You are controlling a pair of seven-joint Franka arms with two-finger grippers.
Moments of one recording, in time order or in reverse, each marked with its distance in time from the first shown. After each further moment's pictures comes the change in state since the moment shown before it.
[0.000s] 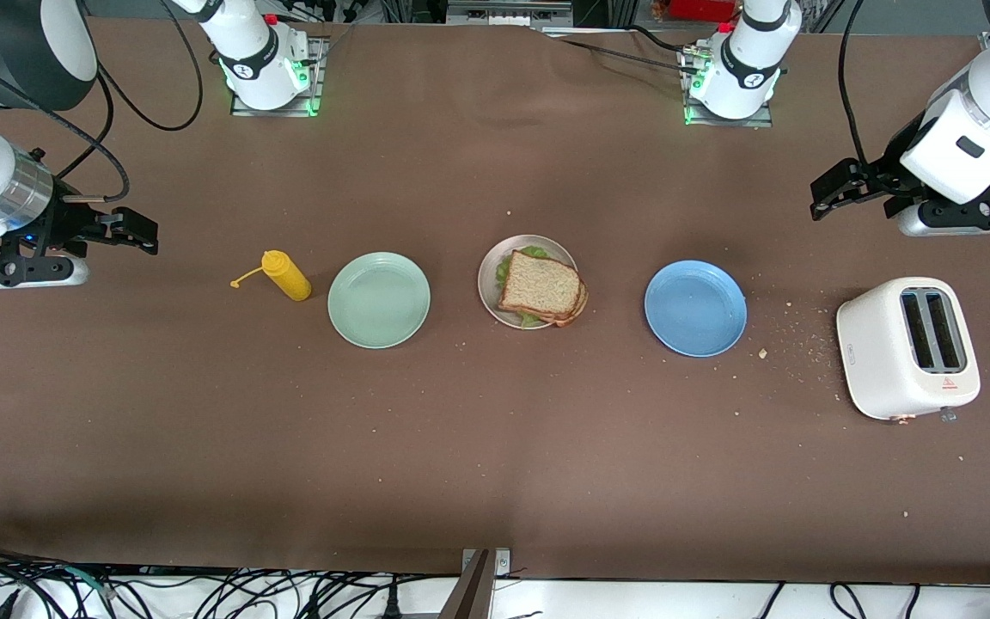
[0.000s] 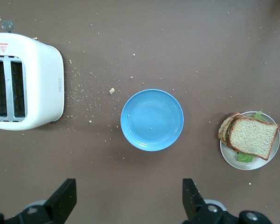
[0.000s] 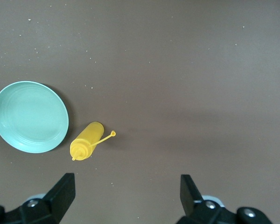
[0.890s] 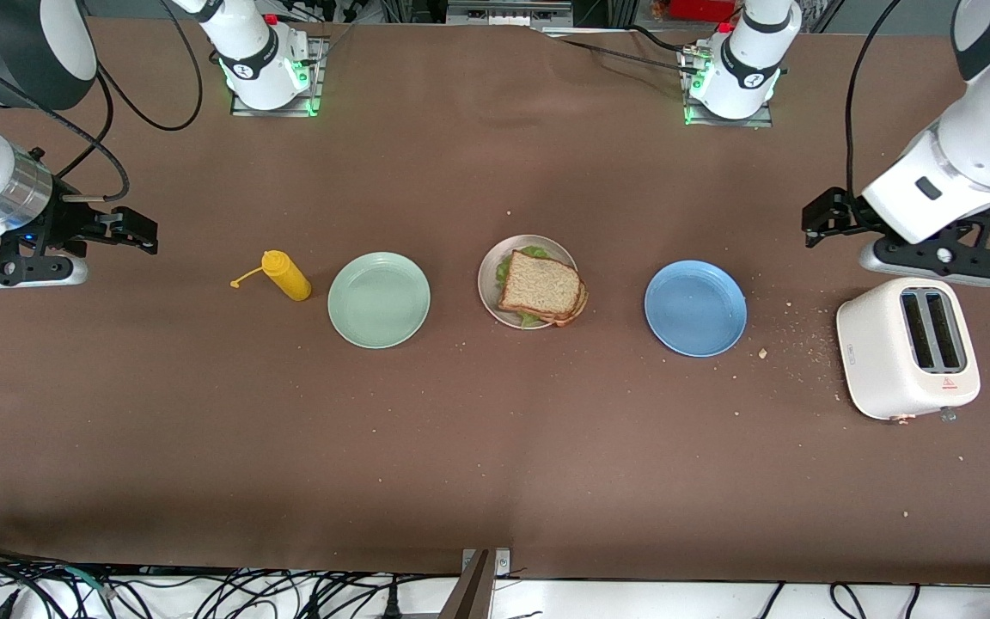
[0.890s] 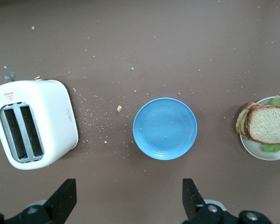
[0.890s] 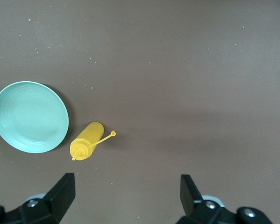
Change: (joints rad) left arm 0.147 0.153 -0.210 0.177 0.129 -0.042 0.131; right arm 0.000 -0.001 0.000 0.000 0.000 0.000 0.000
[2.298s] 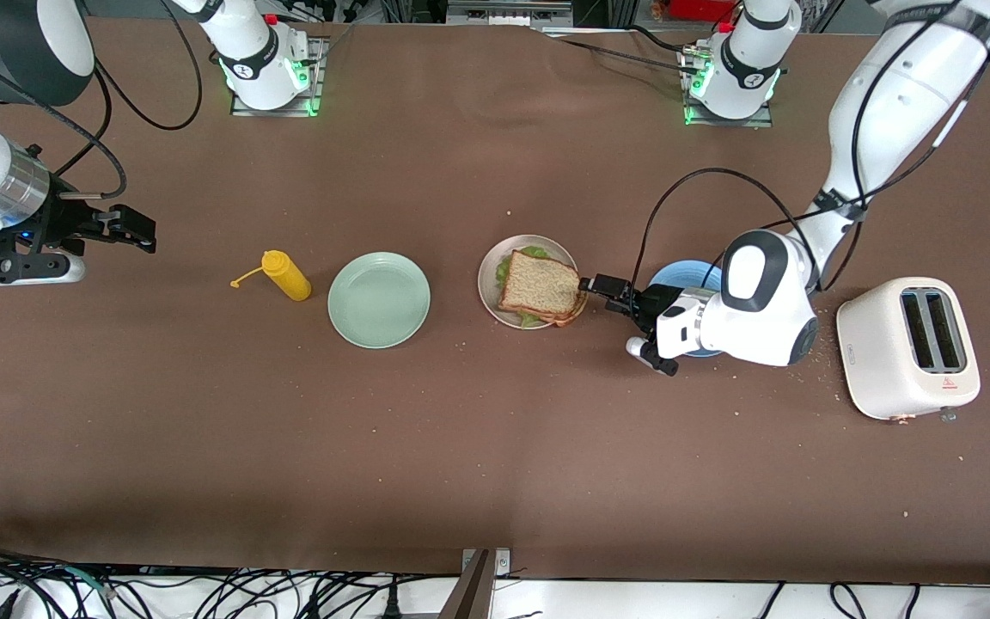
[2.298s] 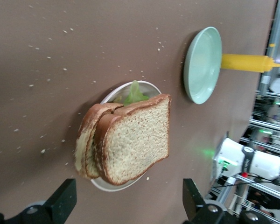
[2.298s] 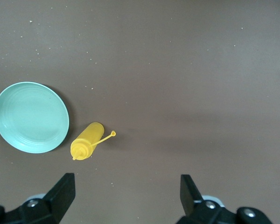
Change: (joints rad) left arm 0.075 0.523 -0.254 -0.282 -0.586 0.497 0.336; right arm 0.000 -0.006 0.000 0.001 0.000 -0.001 0.000
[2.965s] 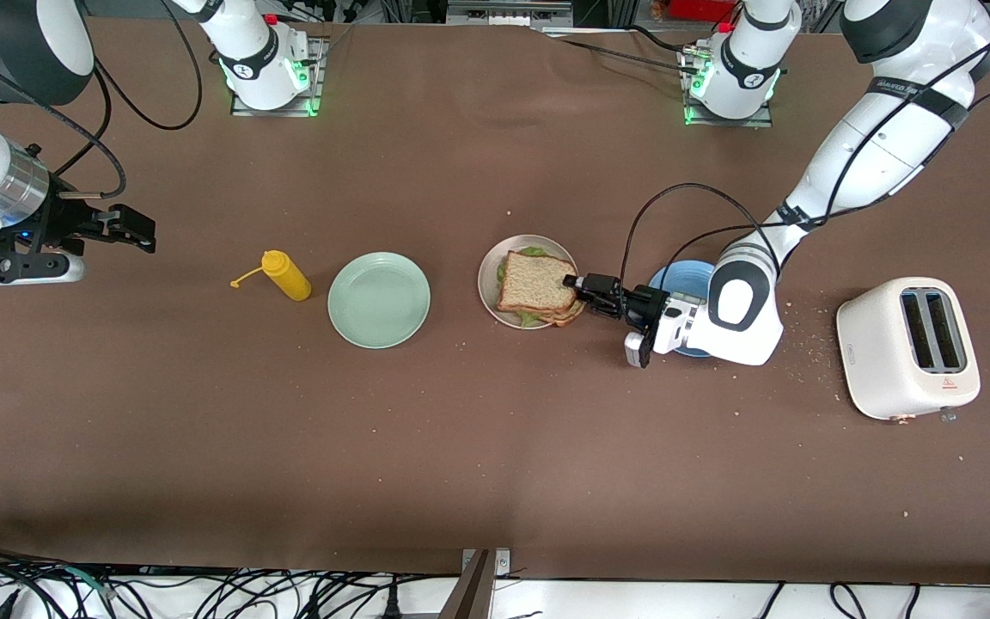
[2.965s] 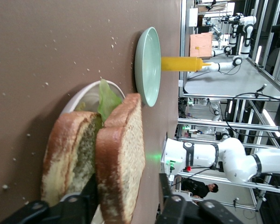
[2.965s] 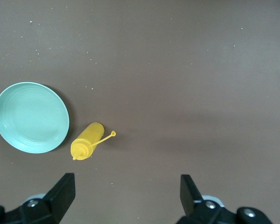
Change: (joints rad) left arm 0.031 0.232 0.009 -0.043 -0.401 0.012 0.516; right arm 0.000 -0.001 0.000 0.000 0.000 0.000 0.000
